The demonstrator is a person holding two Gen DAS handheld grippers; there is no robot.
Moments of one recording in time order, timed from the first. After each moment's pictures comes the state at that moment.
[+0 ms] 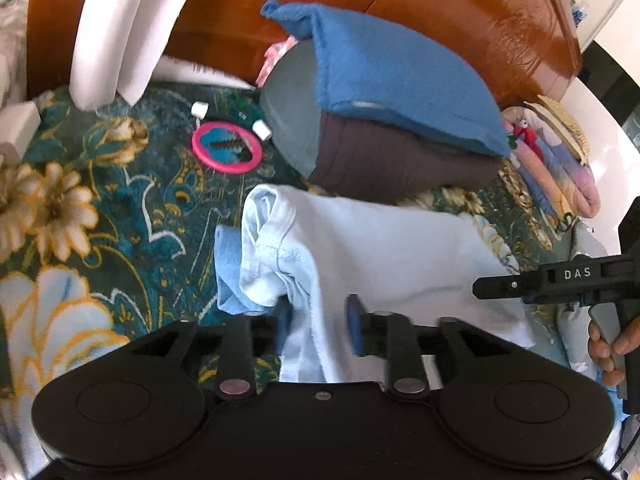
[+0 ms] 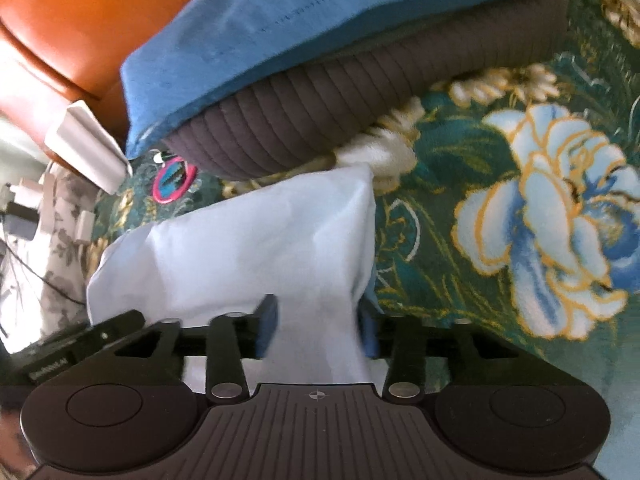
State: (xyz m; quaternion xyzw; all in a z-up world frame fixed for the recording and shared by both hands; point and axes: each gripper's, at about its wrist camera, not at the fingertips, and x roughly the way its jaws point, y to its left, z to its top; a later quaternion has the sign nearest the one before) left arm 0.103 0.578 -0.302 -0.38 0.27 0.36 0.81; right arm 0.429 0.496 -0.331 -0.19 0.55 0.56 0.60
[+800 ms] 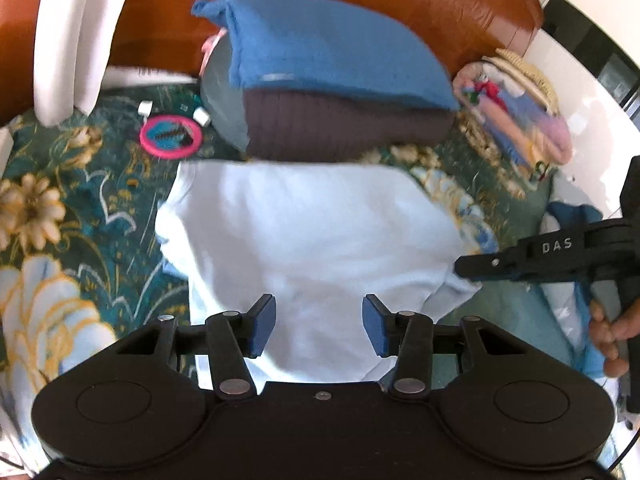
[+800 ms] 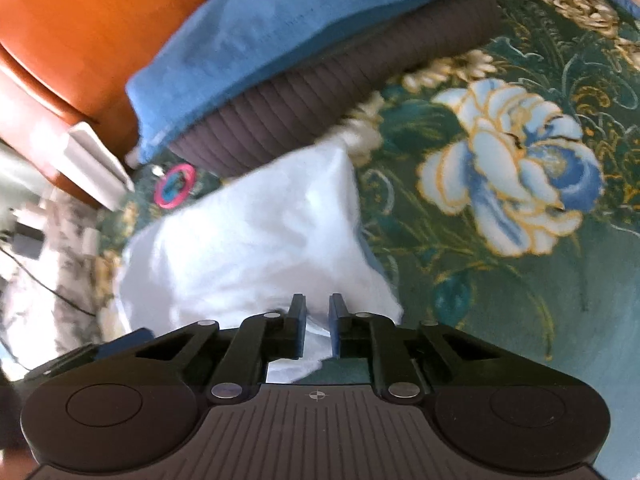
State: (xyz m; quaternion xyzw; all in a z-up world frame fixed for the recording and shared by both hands) left arm 0.128 0.533 -0.284 -0.35 0.32 0.32 0.82; right arm 0.408 0.443 -0.307 -0.15 0.56 0.51 0.64
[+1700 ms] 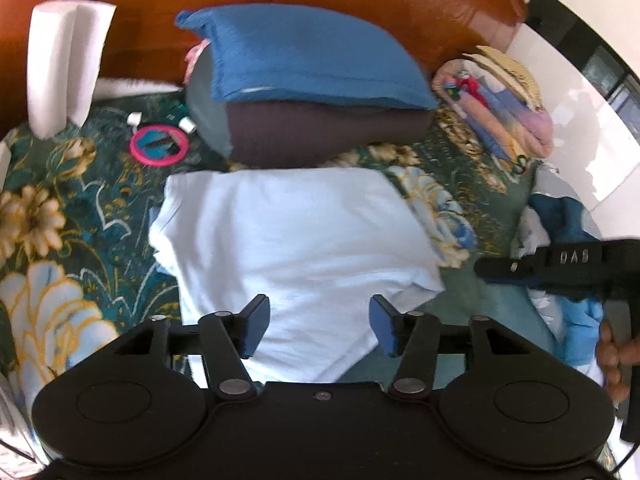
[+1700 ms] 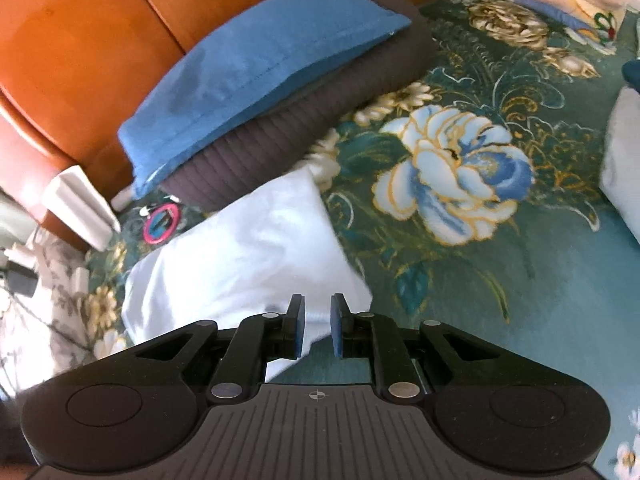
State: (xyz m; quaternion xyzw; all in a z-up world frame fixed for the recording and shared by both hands) left arm 0.121 0.517 -0.249 -0.34 0.32 0.29 0.83; right arm 0.381 0.391 -0.265 -0.10 0.53 0.46 0.71
